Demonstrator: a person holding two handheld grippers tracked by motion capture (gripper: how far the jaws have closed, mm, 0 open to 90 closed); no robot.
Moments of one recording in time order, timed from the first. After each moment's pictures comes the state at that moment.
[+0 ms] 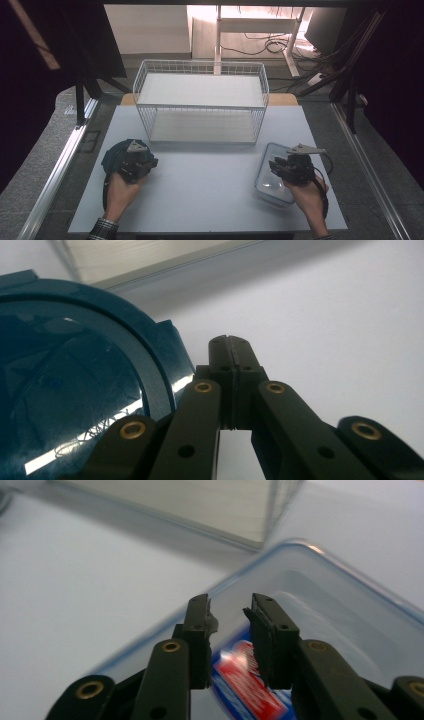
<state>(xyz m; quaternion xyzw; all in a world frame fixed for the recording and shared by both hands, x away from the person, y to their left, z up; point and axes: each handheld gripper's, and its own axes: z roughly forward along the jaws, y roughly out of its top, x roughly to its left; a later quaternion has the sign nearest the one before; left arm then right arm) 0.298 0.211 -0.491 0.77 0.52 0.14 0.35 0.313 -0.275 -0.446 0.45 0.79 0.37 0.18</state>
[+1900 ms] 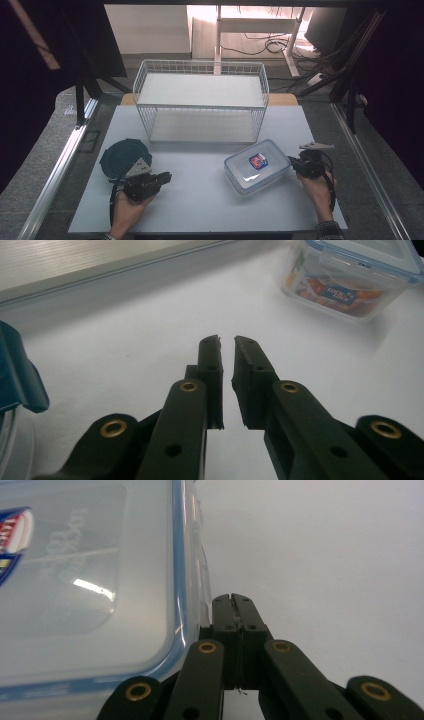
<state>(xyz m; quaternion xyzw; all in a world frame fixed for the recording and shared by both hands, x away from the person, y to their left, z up) 0.252 0.183 -0.507 0.78 0.42 0.11 0.46 0.362 -0.327 -0.494 0.49 0.78 0.34 0.18</state>
